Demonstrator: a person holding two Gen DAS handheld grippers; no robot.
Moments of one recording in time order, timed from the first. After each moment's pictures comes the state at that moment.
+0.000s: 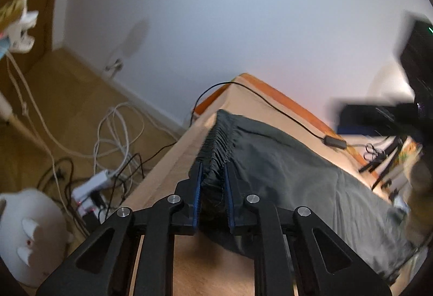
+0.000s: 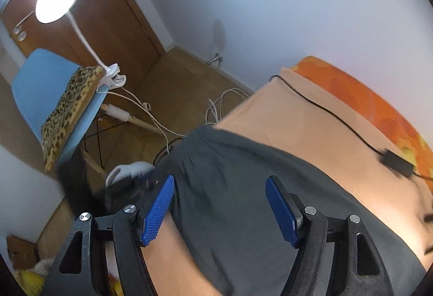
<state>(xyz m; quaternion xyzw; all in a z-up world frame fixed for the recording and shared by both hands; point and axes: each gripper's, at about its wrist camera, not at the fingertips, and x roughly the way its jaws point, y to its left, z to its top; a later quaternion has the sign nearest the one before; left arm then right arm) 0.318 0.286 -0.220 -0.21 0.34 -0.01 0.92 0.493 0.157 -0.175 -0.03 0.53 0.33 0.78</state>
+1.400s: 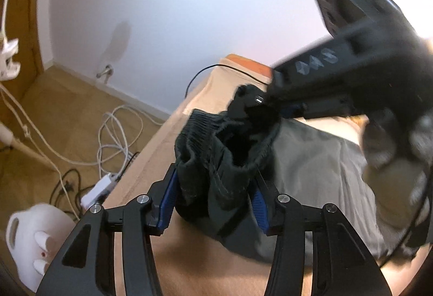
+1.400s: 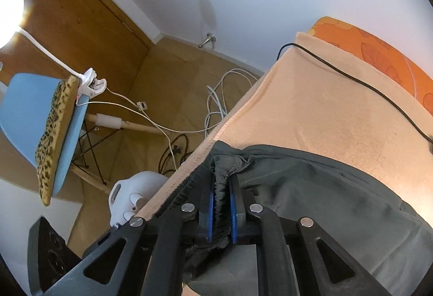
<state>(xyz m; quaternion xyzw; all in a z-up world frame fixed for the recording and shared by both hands) 0.329 0.263 -0.223 -0.16 0.38 -0.02 0.91 0.522 0.197 -0.240 0.03 0.59 0.30 0.75</state>
